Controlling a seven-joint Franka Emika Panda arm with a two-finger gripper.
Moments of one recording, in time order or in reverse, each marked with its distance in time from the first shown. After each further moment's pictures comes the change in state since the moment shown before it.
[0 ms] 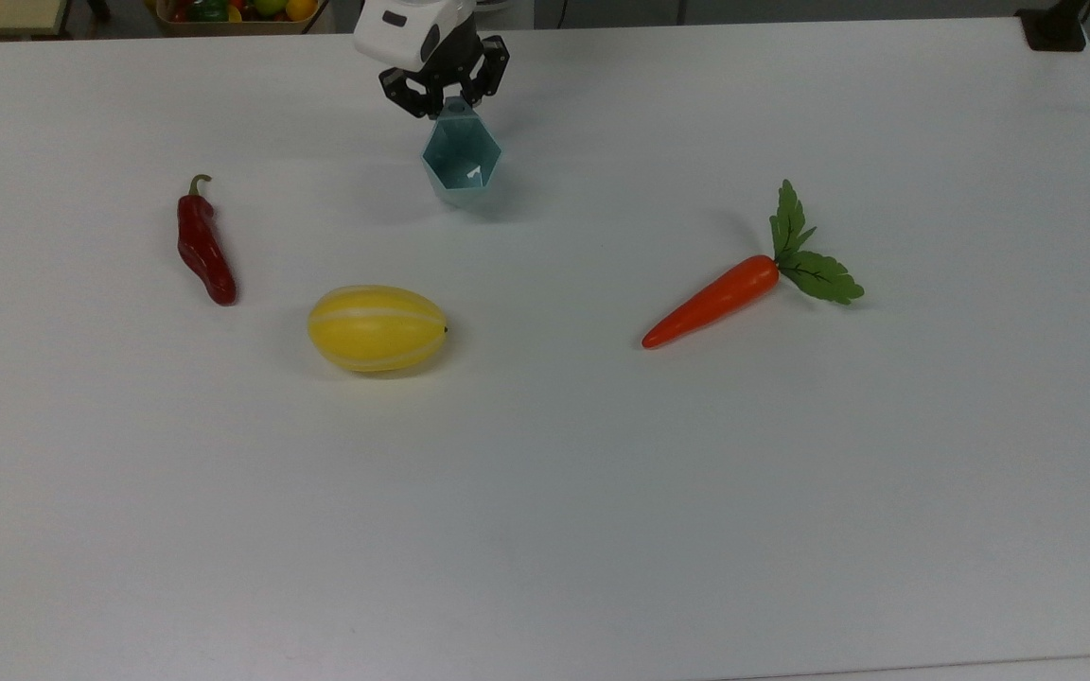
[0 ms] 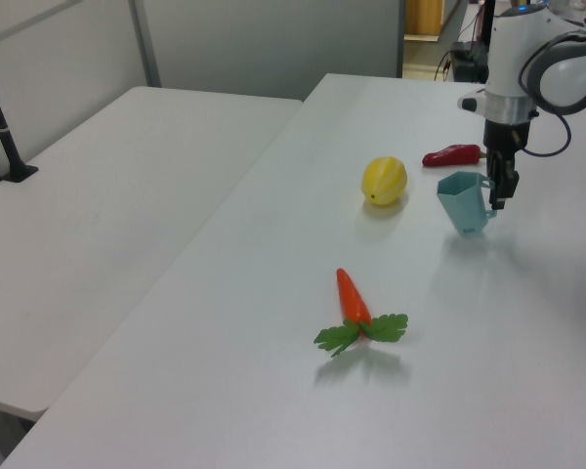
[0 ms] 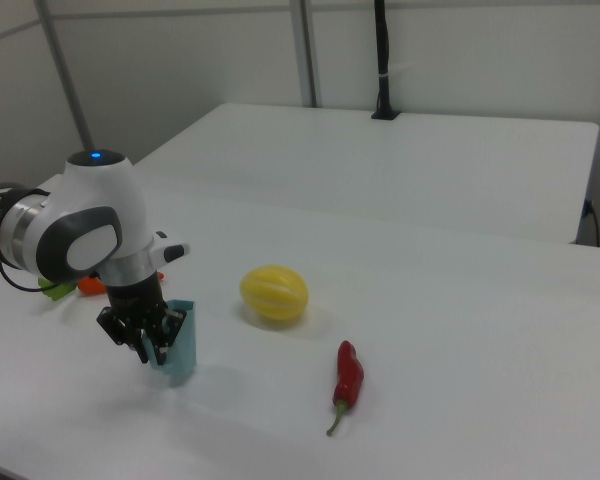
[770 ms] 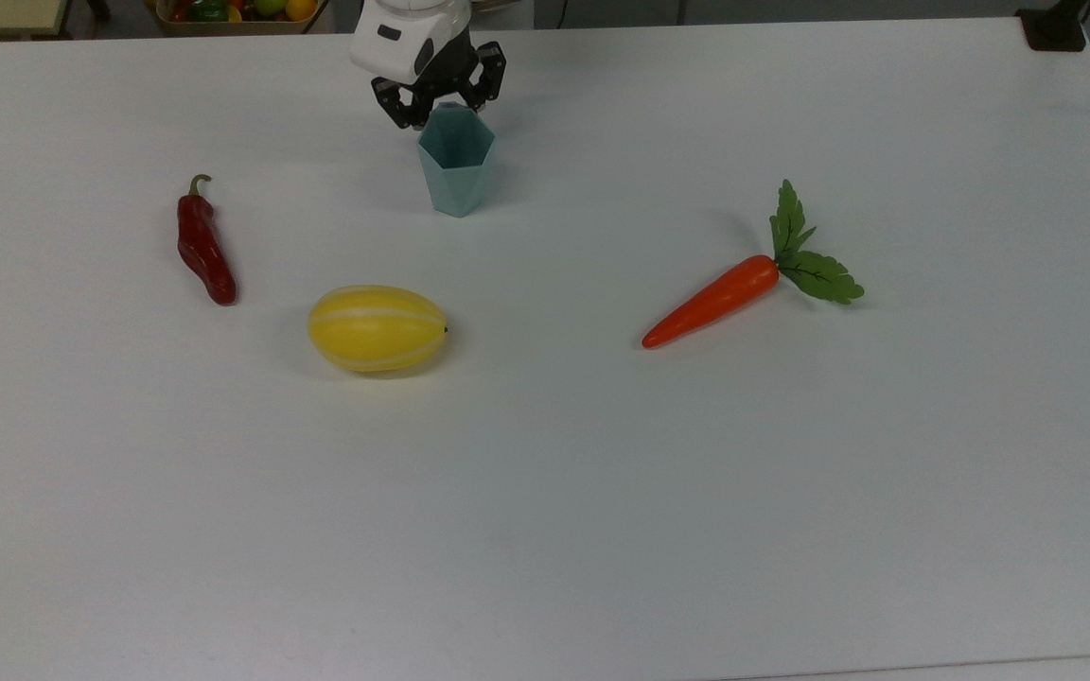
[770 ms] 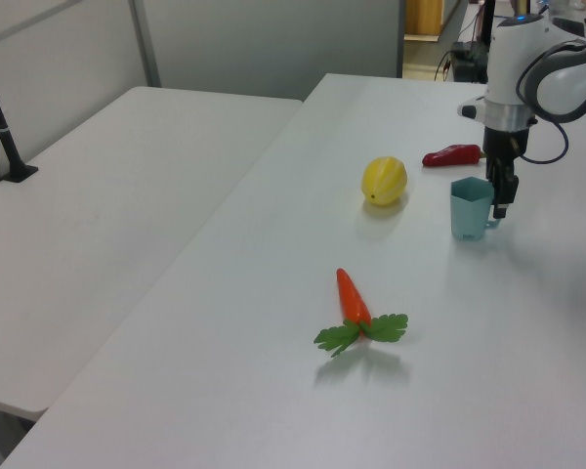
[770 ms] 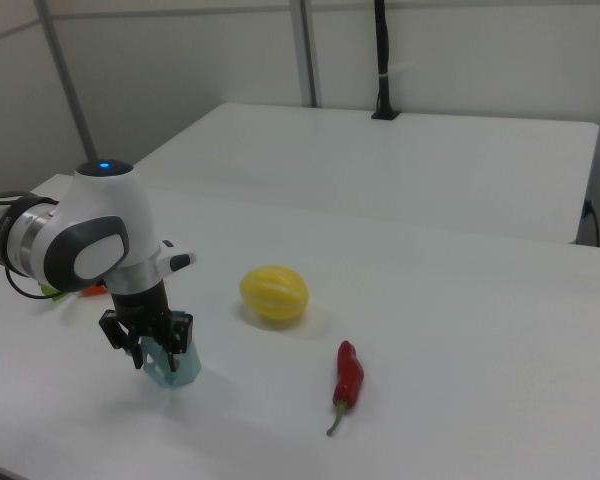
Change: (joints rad) arm -0.012 0.025 -0.001 -0.010 0.000 0.025 0.001
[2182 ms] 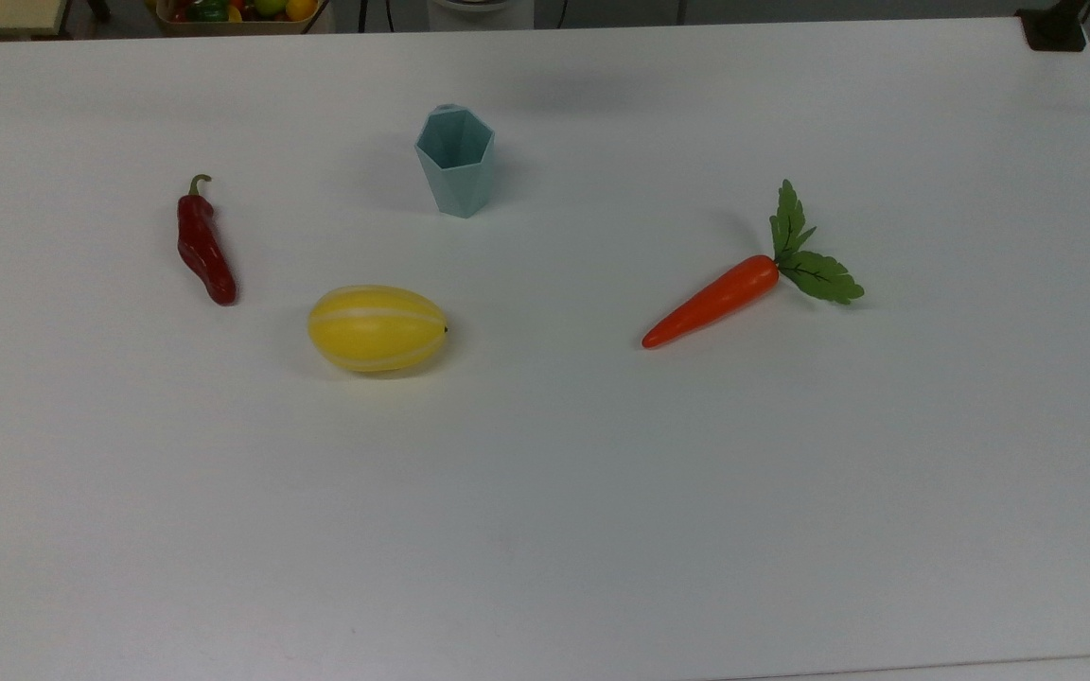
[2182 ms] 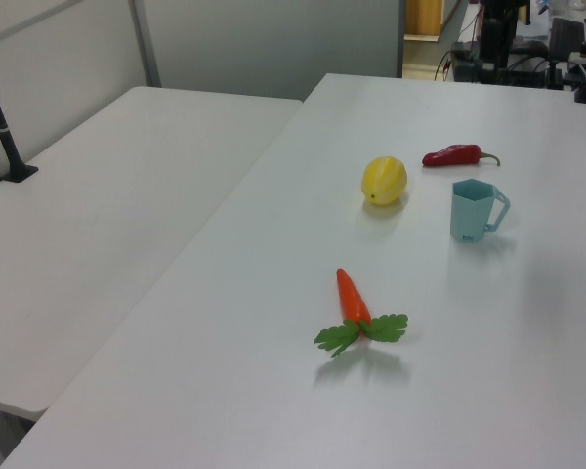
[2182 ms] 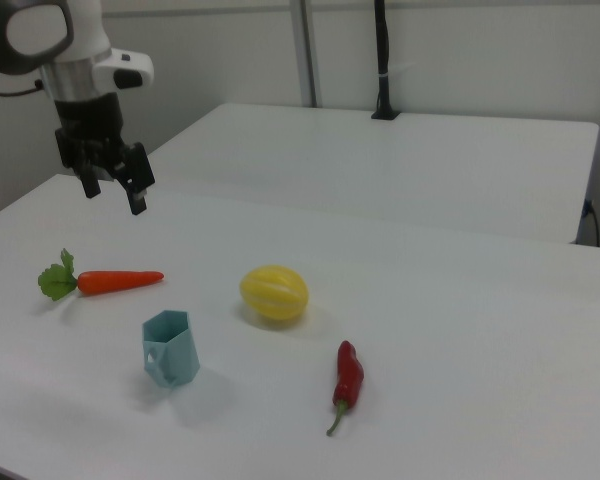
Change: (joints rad) arm 0.004 -0.036 0.004 0.652 0.005 -0.652 0.492
